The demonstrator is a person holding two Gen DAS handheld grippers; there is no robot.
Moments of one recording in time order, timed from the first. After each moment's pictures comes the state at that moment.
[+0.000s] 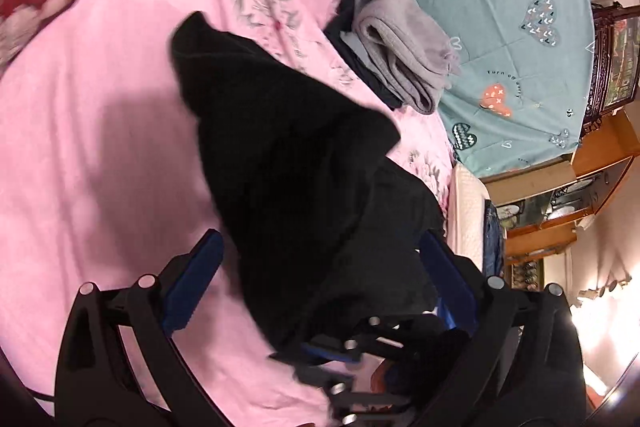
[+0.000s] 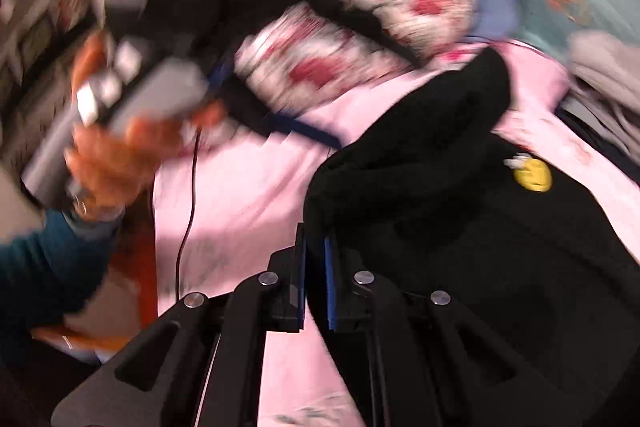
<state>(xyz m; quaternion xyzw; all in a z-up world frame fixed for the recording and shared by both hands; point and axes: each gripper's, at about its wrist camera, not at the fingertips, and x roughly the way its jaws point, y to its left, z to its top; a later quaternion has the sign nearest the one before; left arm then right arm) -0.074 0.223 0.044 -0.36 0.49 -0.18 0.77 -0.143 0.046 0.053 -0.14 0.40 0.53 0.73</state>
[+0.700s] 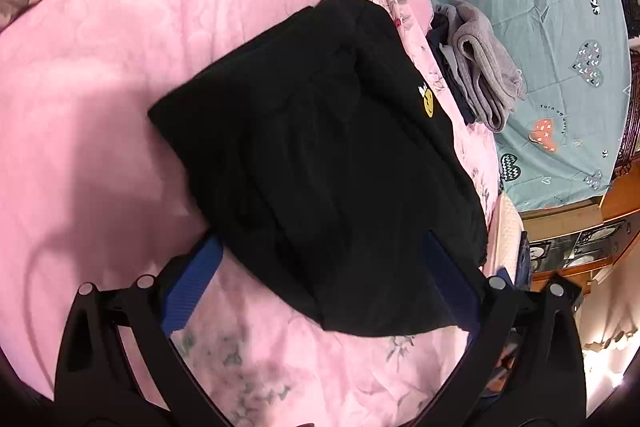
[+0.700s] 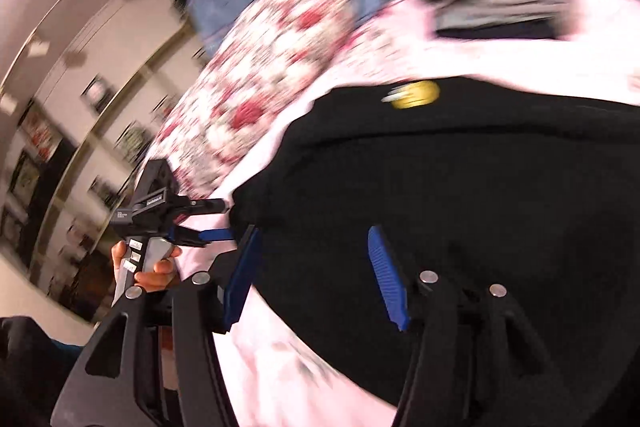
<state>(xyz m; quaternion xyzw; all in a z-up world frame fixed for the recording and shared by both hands) -0.137 0.268 -0.034 -0.40 0.49 -0.08 0.77 -0.115 -0.188 0.063 0.15 0.43 0.37 0.81</state>
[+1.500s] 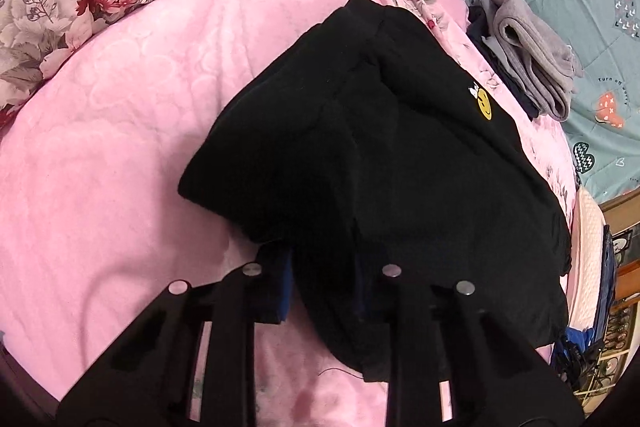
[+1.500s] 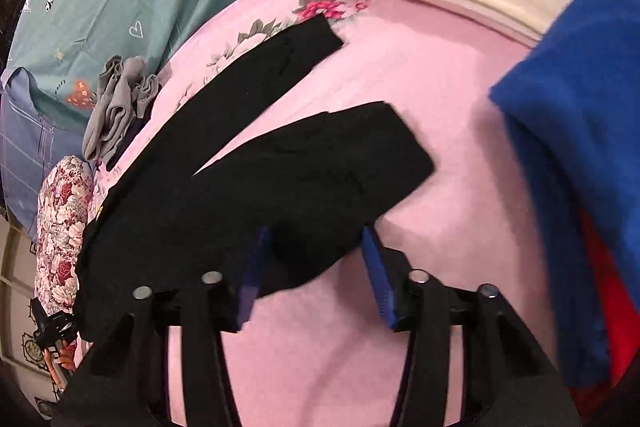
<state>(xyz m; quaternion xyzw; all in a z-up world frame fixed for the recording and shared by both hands) -0.119 0.241 -0.030 -0.27 0.49 0.03 0.83 -0.199 -0.503 -0.022 0.29 0.44 -0.01 0.85</state>
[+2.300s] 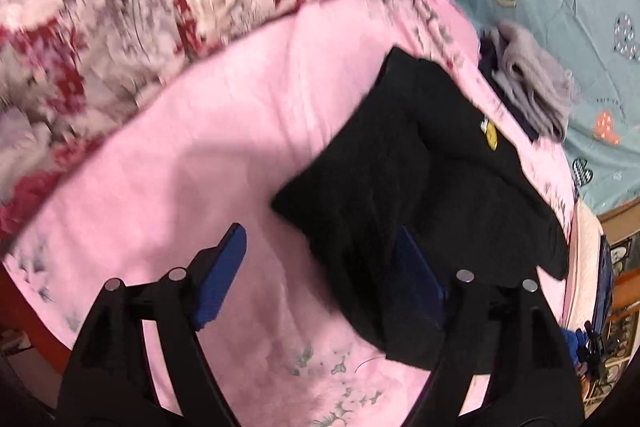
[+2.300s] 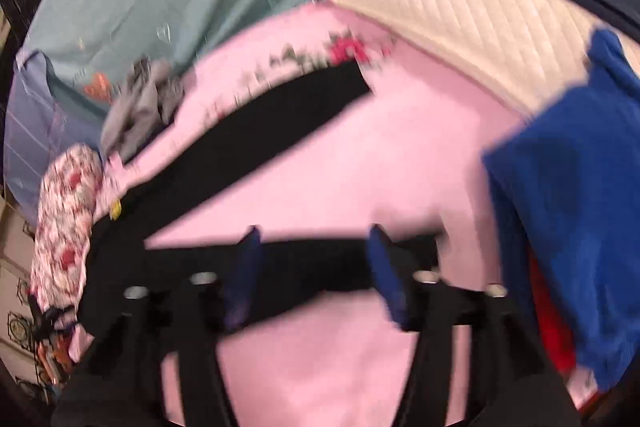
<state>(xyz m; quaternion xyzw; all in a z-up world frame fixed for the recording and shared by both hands) -0.154 0.299 0.013 -0.27 0.47 0.05 0.84 -0.183 -0.499 0.055 0.25 0.41 0.00 0.88</state>
